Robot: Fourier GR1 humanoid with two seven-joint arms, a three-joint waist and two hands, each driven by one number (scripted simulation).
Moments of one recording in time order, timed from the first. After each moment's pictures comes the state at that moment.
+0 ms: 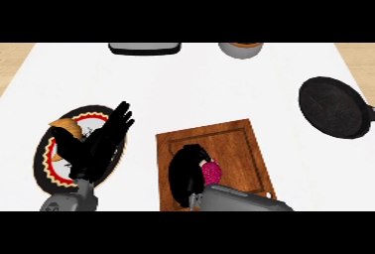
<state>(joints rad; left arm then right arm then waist) -0.08 0.09 -0.10 -1.57 0.20 -0.05 0.26 -0.77 -0.10 1.27 -1.21 1.06 0.59 0.71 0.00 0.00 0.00</state>
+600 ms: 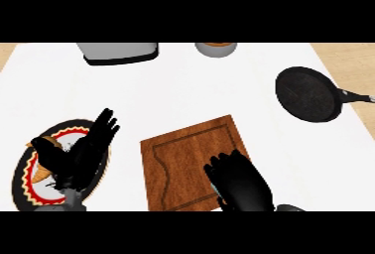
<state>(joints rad) 0.00 0.10 -0.04 -1.58 0.22 -0.03 0.23 -0.43 -0.49 1.01 -1.73 0.92 -0.01 0.54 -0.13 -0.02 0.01</state>
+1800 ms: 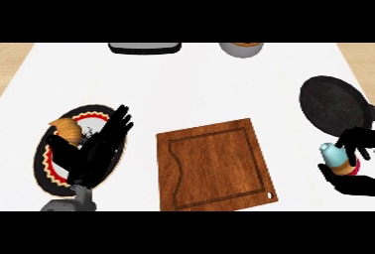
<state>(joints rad) -0.04 0.09 -0.10 -1.60 0.21 -0.07 0.24 0.01 -0.86 0.28 -1.52 0.06 -0.38 -0.41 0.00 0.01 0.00</state>
